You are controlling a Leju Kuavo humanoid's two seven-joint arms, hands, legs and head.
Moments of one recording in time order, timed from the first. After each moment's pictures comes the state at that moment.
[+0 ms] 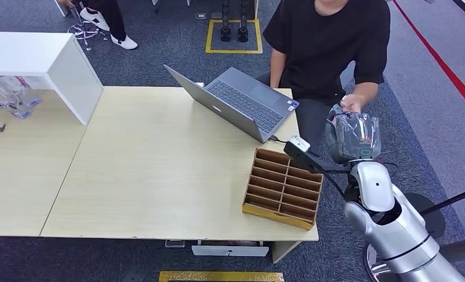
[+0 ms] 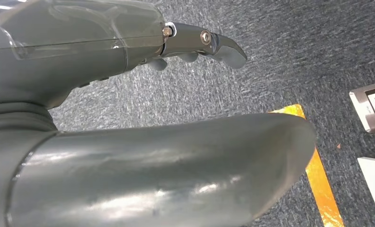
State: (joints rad) left arm -0.20 -0.14 1.13 -0.13 -1.54 0.20 -0.17; right arm -0.30 -0.54 0.50 -1.74 1.20 -0.17 0.58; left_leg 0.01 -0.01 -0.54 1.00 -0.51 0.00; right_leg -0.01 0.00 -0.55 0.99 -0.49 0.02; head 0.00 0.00
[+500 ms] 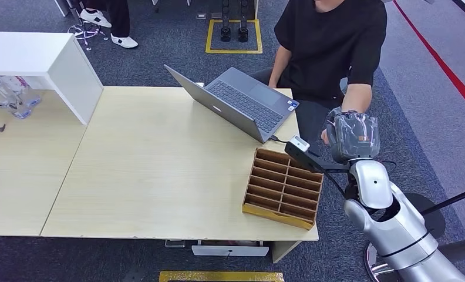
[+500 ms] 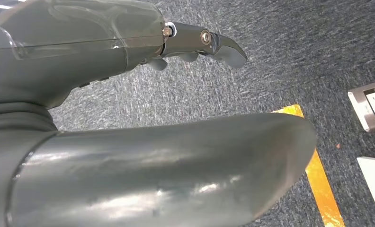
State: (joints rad) left arm -0.21 -0.14 1.12 -0.13 -1.54 0.20 -0.17; right arm -0.32 -0.54 0.51 -1.69 1.22 -0.16 0.57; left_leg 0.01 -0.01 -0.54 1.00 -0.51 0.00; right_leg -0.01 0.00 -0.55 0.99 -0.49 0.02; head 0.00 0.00
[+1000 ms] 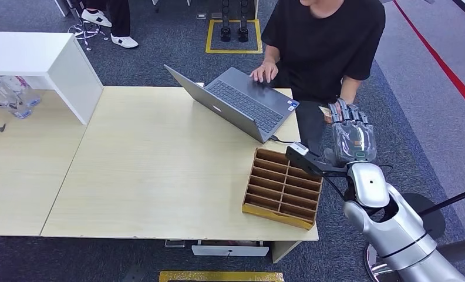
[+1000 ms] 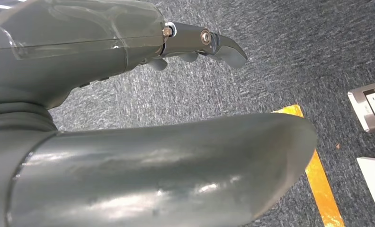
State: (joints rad) left arm -0.21 -0.14 1.12 -0.13 -1.54 0.20 -0.17; right arm -0.31 -0.55 0.52 -1.65 1.19 -0.08 0.60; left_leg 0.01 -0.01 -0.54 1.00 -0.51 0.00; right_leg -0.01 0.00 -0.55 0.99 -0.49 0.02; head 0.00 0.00
